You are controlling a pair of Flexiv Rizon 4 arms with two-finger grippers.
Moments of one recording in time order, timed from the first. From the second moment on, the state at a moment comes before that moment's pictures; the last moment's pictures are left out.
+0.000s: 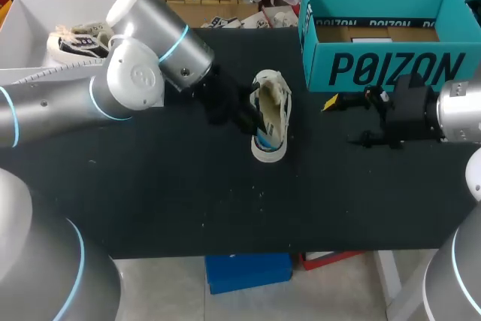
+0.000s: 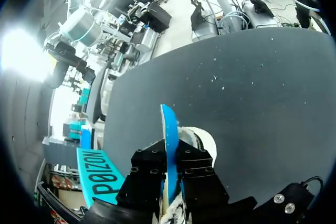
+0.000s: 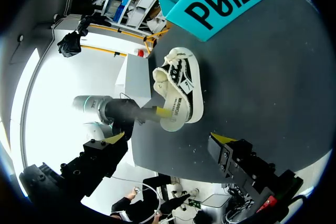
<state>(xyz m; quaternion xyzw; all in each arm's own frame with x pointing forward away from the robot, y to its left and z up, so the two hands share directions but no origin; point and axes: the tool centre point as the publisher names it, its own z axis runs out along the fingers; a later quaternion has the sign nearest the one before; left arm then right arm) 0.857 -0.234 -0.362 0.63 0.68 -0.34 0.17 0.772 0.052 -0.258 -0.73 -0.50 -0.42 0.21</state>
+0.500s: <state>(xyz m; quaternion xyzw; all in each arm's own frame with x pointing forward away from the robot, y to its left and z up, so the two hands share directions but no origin) 0.872 -0.232 -0.367 0.61 0.69 -0.33 0.19 0.772 0.052 -0.258 -0.73 -0.50 -0.42 0.21</state>
